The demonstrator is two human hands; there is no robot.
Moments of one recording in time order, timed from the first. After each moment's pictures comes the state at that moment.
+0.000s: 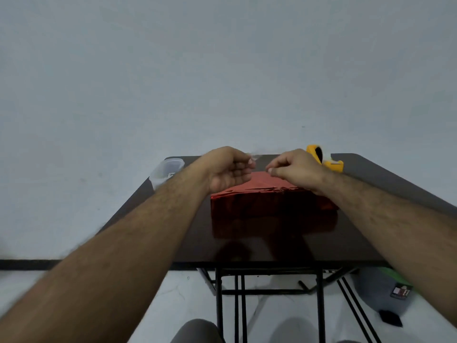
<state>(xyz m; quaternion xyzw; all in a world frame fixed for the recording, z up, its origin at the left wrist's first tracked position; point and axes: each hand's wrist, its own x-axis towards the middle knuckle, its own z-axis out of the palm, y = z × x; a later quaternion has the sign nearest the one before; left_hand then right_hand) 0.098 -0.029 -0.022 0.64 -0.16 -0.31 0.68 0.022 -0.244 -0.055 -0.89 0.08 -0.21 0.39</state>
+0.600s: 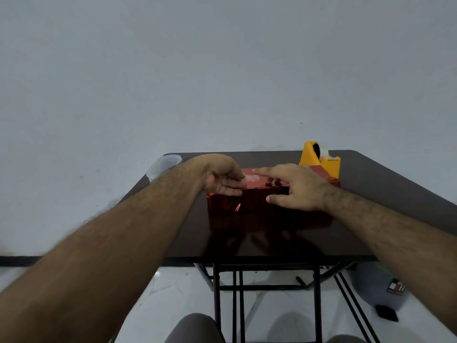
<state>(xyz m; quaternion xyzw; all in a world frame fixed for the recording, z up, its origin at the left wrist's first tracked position) 0.112 -0.035 -0.037 0.74 -0.11 -0.34 0.56 -0.016 -0.242 -0.078 -0.98 -0.08 -0.16 0.08</state>
